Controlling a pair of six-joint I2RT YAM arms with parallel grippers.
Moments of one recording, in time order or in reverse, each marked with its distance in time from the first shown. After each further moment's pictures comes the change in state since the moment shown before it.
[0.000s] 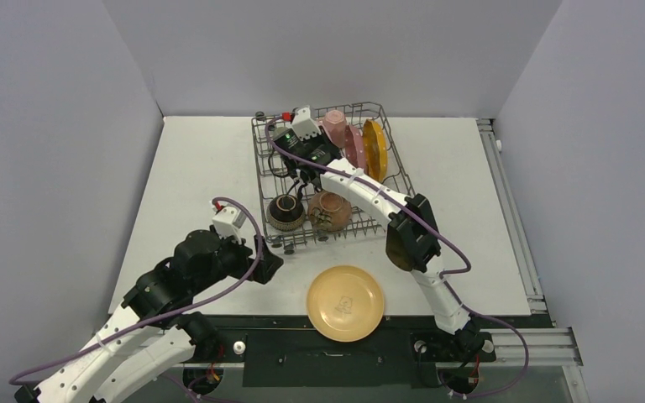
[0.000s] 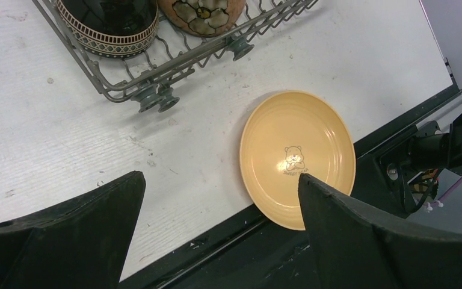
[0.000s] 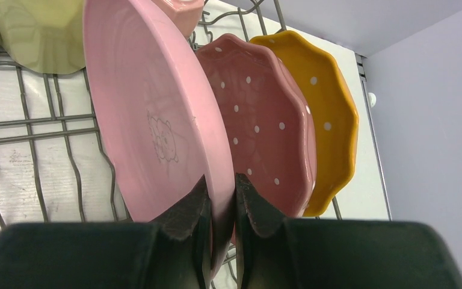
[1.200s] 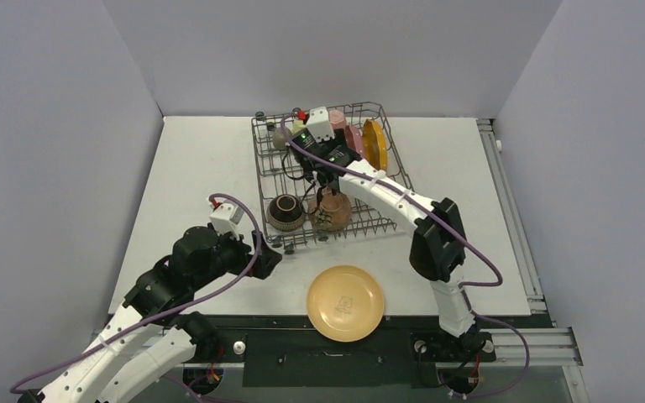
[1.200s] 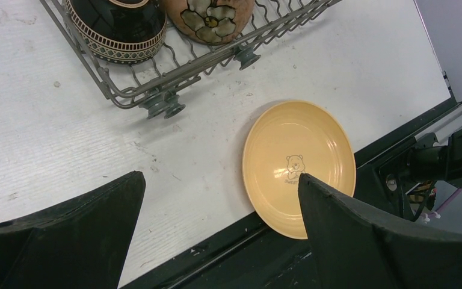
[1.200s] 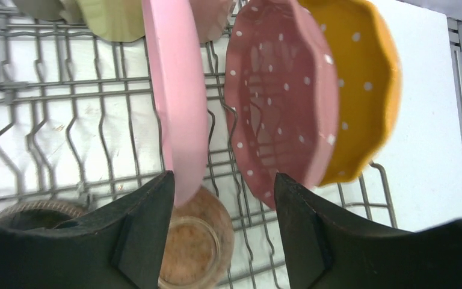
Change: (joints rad) left arm 0.069 0.007 -0.006 0.024 0.036 0.004; right arm -0.002 -0.172 -0.198 -0.014 -0.222 0.177
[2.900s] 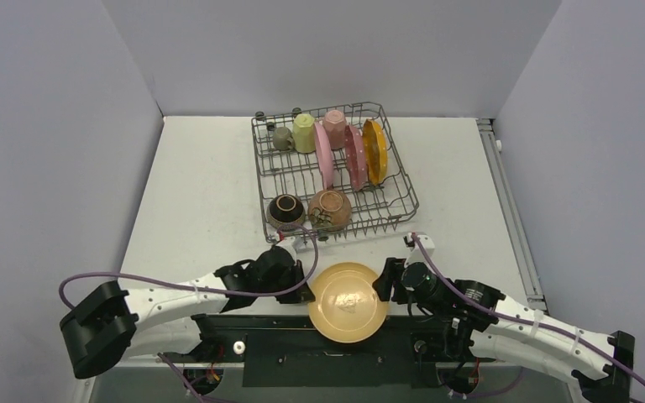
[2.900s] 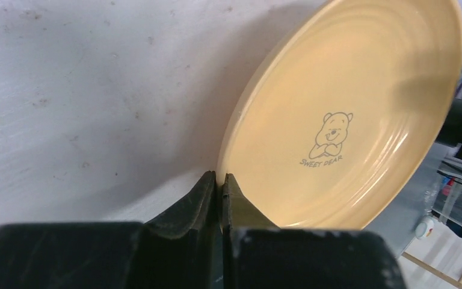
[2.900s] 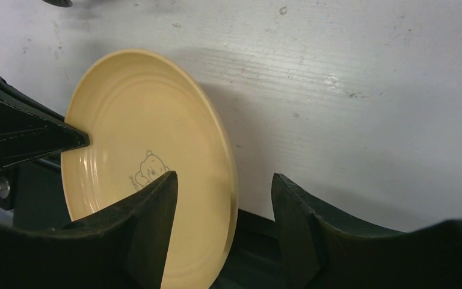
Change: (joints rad) left arm -0.315 0.615 -0.297 0.566 0.104 -0.494; right arm 0.265 -1.511 -1.519 0.037 -0.441 0.578
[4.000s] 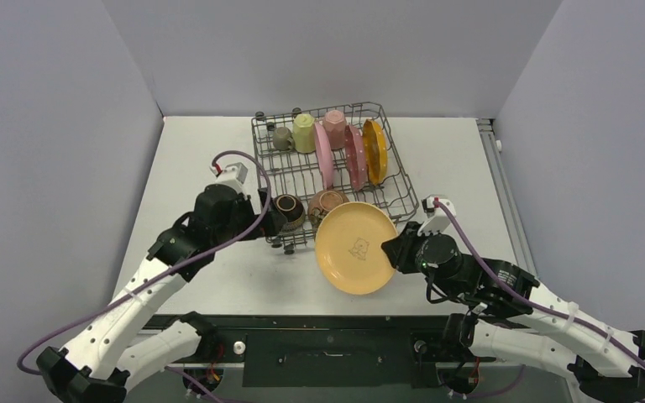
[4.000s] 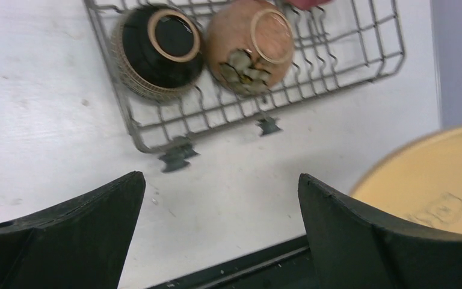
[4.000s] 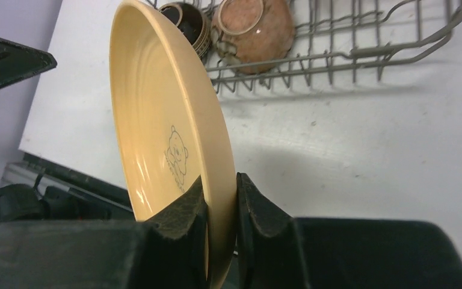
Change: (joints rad) left arm 0.368 -0.292 0.480 -0.532 -0.166 0.316; right arm 0.000 0.078 0.415 -0.084 0.095 -0.078
